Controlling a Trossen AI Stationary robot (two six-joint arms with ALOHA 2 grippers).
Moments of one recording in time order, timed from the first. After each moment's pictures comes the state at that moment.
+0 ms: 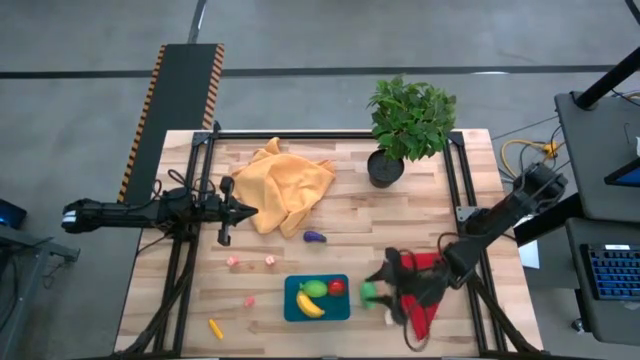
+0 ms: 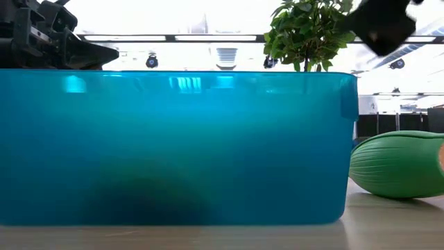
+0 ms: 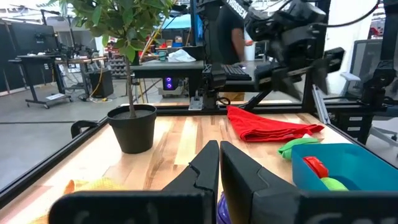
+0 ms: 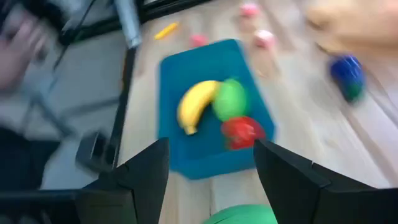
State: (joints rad) left arm 0.04 0.28 0.03 0.24 0.02 0.03; right arm 0.70 1.44 0.79 0.06 0.50 0.70
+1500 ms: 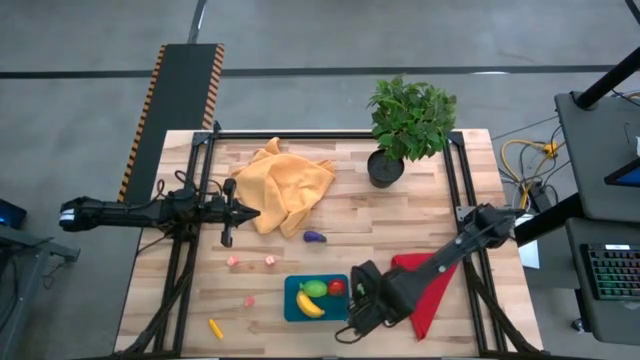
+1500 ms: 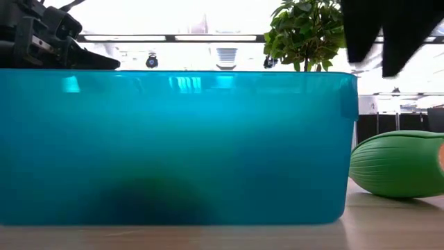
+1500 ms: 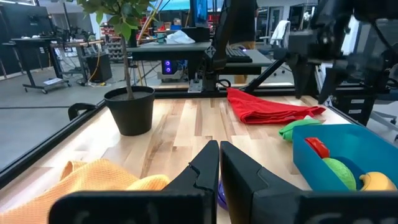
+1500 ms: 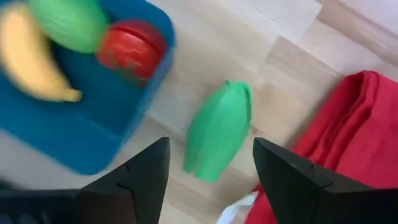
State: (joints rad) left arm 0.04 0.33 0.03 0.22 0.02 0.03; right arm 0.61 2.04 1.75 -1.24 0.23 1.63
